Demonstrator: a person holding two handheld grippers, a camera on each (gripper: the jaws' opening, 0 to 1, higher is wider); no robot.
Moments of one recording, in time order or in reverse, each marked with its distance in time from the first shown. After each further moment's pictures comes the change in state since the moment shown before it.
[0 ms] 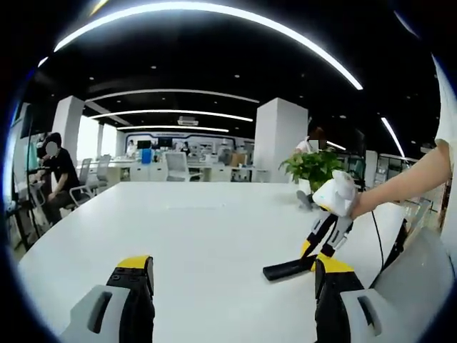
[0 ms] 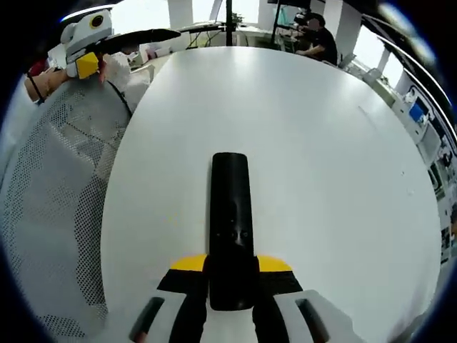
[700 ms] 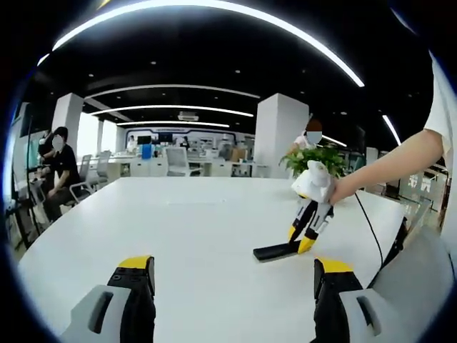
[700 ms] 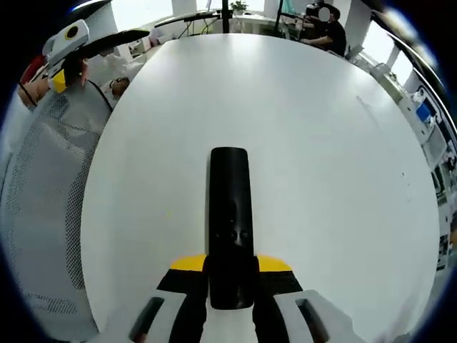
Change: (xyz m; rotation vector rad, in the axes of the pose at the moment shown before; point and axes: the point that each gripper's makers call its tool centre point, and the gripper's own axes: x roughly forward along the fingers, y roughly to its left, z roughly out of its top) left arm 0.000 -0.001 -0.005 -0.003 0.031 -0.002; right arm 0.000 -0.053 0.000 -0.014 0.095 0.022
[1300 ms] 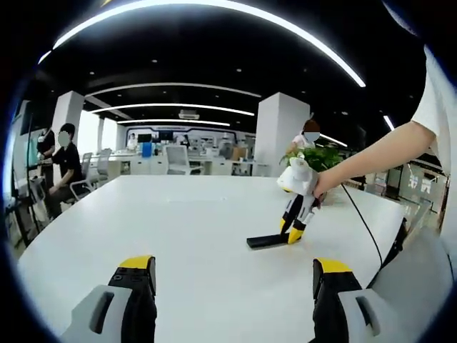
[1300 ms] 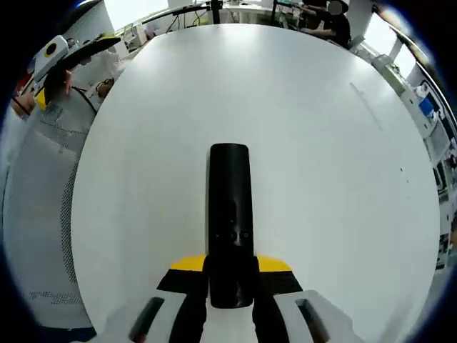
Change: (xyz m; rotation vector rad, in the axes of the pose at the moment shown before) left arm 0.000 0.001 -0.002 -0.009 0.009 0.000; right arm 0.001 -0.043 -0.001 0.010 0.067 0.015
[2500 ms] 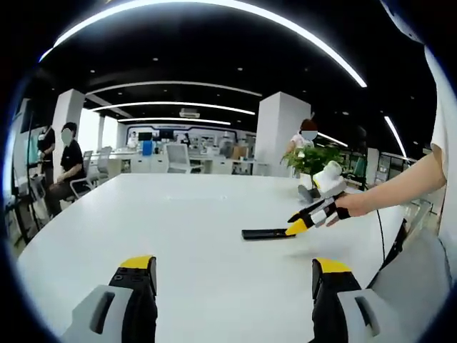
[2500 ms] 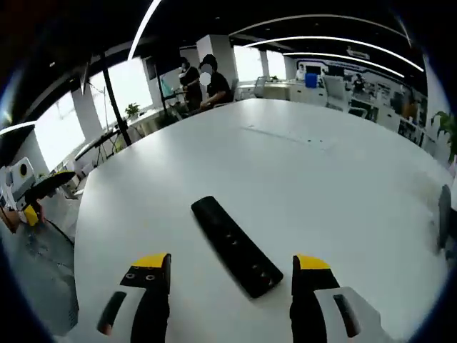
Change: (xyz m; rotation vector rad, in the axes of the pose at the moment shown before) left arm -0.001 0.002 0.000 -0.012 -0.003 0.007; right arm -0.045 0.006 0.007 0.646 -0.724 -0.291
